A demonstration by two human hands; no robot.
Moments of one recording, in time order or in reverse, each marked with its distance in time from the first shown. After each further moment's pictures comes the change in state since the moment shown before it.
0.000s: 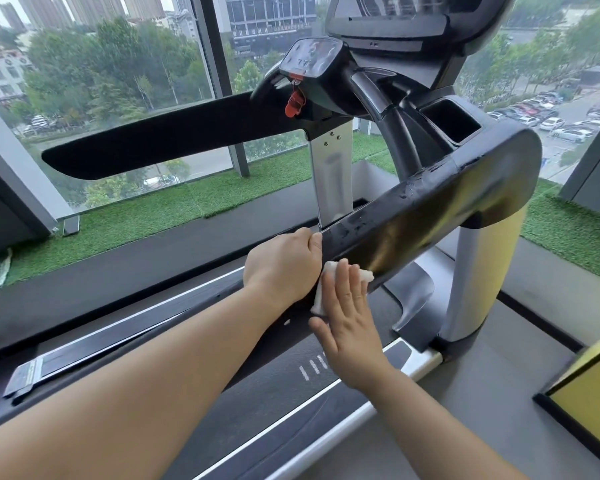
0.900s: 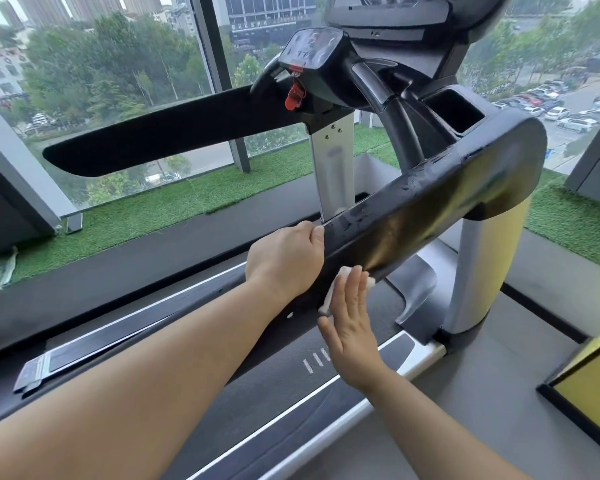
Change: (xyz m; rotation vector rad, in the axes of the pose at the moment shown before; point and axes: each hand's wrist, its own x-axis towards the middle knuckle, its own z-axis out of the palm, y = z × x) left_hand -0.001 -0.001 0.001 0.005 0.013 0.013; right_hand -0.016 0.002 0.016 0.216 -0.039 0.156
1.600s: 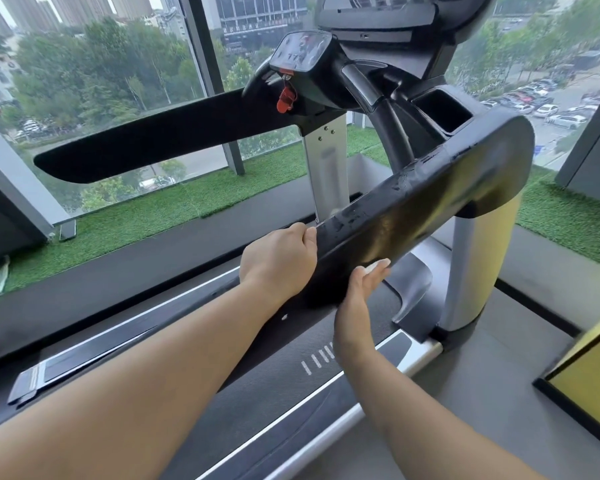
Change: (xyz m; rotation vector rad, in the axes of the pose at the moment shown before) left_hand 0.001 0.001 0.000 -0.003 -0.012 -0.011; right_hand 0.039 -0.042 -0.017 0.844 0.314 0.669
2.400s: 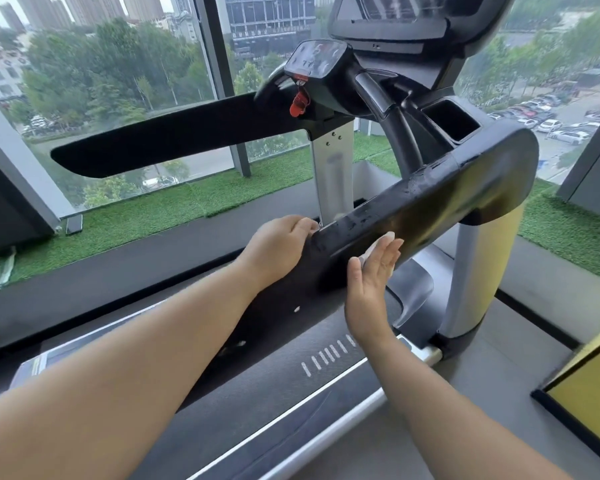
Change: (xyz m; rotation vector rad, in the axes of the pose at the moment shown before) left_hand -0.004 -0.022 -0.023 -0.521 -0.129 -0.066; right_hand 0.008 -0.008 -0.013 -0.514 -0.088 -0.376
